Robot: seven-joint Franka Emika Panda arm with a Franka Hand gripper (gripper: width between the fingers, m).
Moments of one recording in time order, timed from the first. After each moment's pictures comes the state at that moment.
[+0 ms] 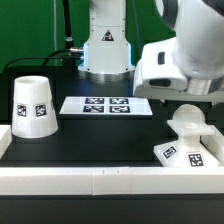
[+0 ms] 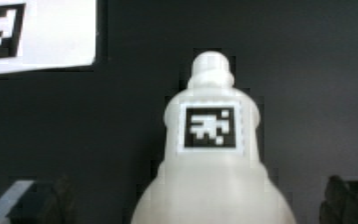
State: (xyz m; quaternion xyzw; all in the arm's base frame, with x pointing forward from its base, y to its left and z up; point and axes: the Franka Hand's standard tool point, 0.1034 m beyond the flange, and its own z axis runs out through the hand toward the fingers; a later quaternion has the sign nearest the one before) arm 0.489 0.117 0.049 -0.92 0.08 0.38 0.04
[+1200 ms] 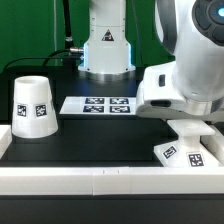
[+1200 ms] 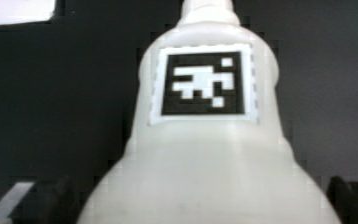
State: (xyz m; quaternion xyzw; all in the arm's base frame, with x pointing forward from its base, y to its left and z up) arm 0.482 0.124 0.010 -0.93 0.08 0.35 0.04
